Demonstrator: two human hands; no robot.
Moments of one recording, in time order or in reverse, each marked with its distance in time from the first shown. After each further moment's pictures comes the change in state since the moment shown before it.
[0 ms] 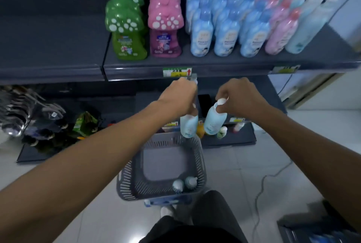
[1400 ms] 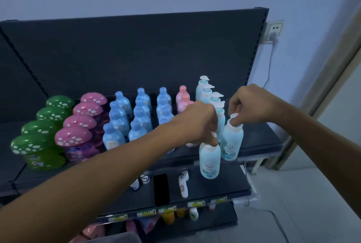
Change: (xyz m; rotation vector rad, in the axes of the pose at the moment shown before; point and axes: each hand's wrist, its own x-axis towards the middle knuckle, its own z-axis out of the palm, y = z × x) left_hand 0.188 0.284 -0.129 0.008 0.109 0.385; right_hand 0.059 0.258 -0.282 -0.082 0.099 -0.046
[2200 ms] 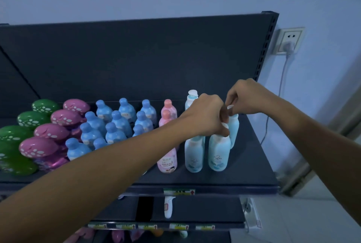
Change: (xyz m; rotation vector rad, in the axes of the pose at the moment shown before) left_hand 0.161 0.029 0.010 -0.113 0.181 -0.229; right_hand 0.130 0.129 -0.021 0.043 -0.010 -0.109
